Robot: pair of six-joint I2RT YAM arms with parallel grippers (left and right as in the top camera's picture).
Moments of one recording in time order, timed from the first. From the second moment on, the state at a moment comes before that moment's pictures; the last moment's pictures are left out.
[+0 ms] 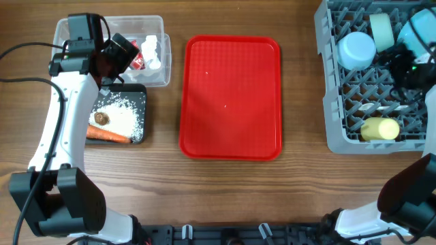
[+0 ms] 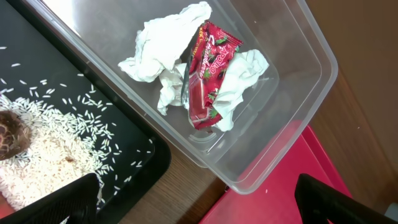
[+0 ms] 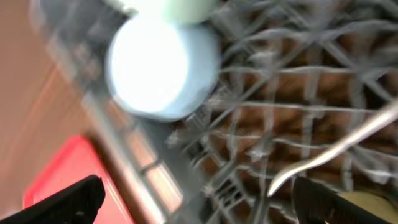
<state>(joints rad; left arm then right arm) 0.06 1.68 1.45 -0.78 0.03 -0.82 -0.47 1.71 1.45 -0.80 -0.30 0.37</state>
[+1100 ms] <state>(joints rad) 0.06 1.68 1.45 -0.78 0.03 -0.82 -0.19 0.96 1.46 -0.90 -0.40 -0.14</state>
